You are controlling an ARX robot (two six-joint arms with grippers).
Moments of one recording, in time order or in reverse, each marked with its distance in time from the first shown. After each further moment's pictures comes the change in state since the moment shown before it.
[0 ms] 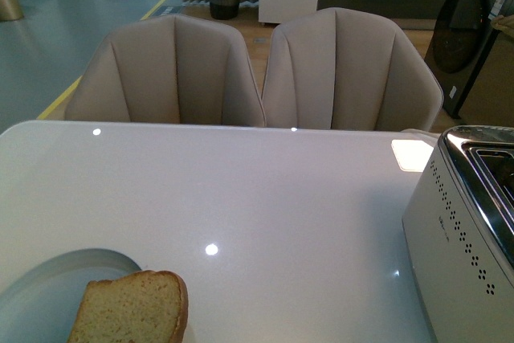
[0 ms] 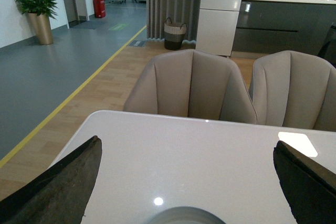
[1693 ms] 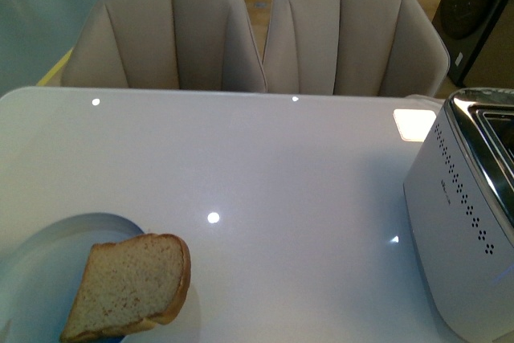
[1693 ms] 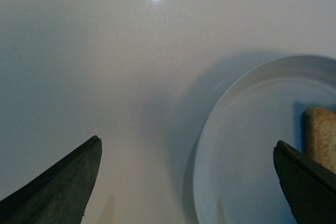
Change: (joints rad) left arm 0.381 1.998 0.576 0.454 0.304 0.220; right arm 0.000 0.000 0.000 0.000 0.000 0.000
